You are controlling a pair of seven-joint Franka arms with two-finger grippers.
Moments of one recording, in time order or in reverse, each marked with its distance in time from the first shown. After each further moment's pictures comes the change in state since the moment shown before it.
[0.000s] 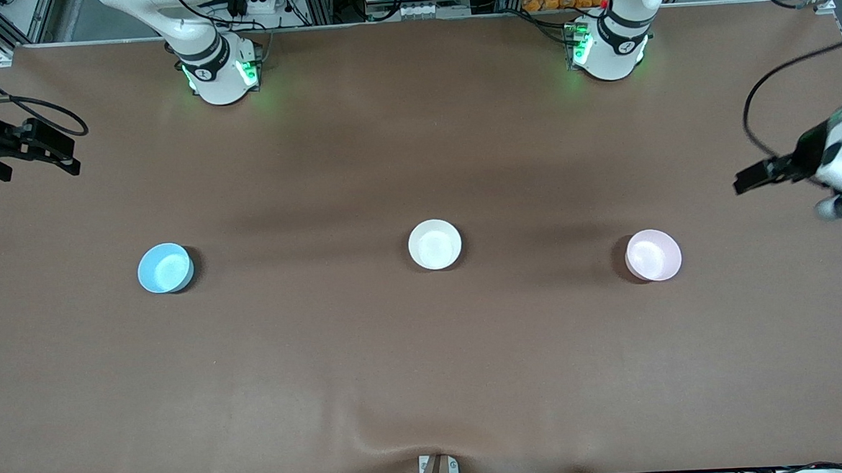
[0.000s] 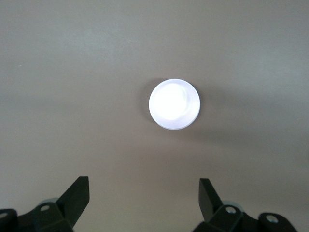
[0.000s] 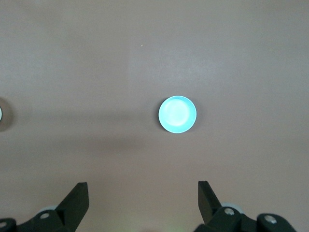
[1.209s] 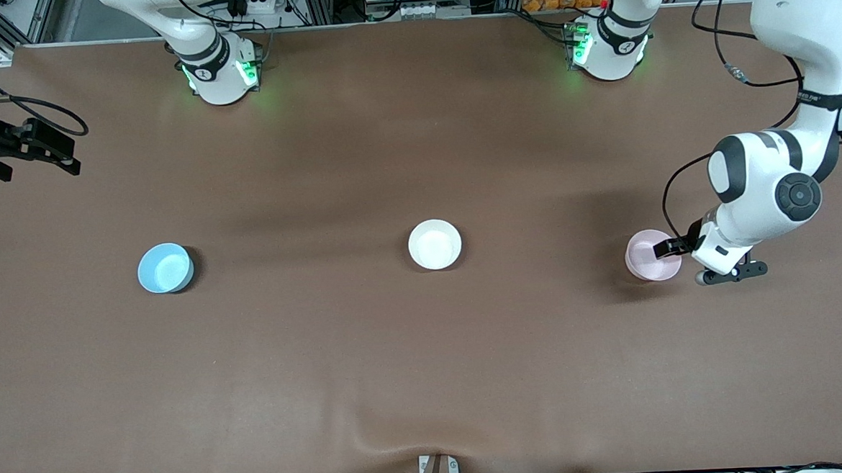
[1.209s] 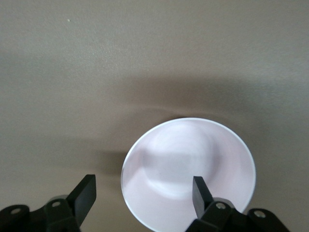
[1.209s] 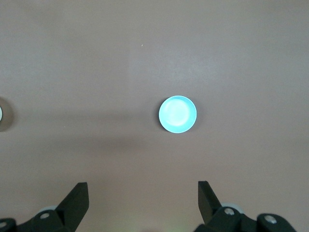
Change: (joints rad) left arm 0.005 0.340 -0.003 -0.249 0.000 0.613 0.037; right arm 0.000 0.000 0.000 0.000 0.001 0.000 0.000
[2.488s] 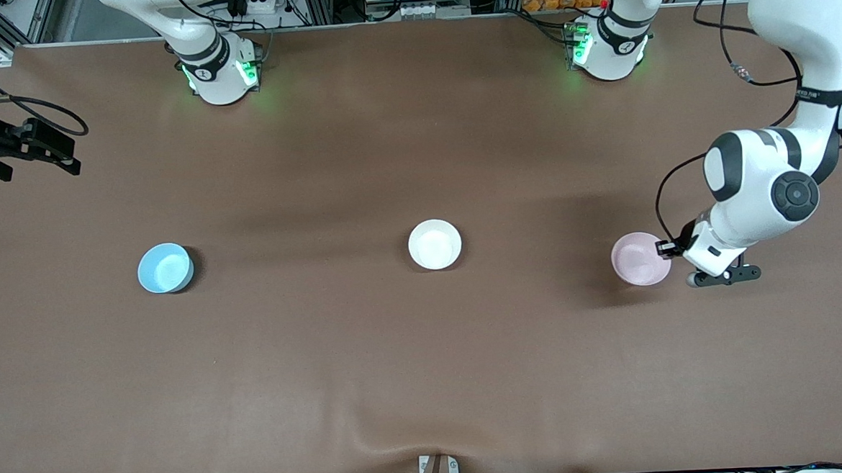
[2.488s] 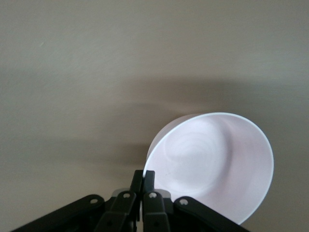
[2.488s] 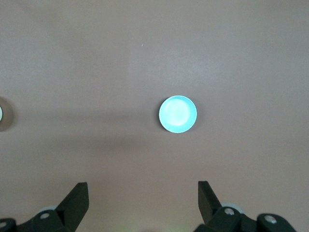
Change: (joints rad) left arm 0.002 -0.069 -0.090 0.051 0.000 -0.095 0.002; right arm 0.000 0.000 0.000 0.000 0.000 -0.001 0.000
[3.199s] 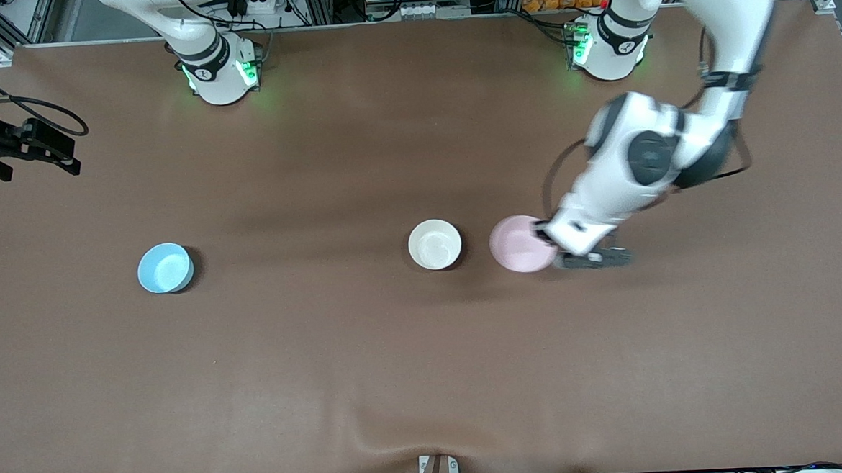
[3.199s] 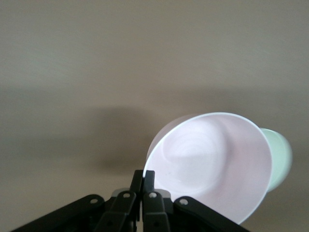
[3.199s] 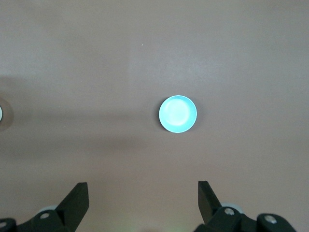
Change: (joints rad) left arm -0.255 0.045 -0.245 0.189 0.000 -0.099 -0.469; right arm 0.000 0.000 0.000 -0.001 0.000 0.000 0.000
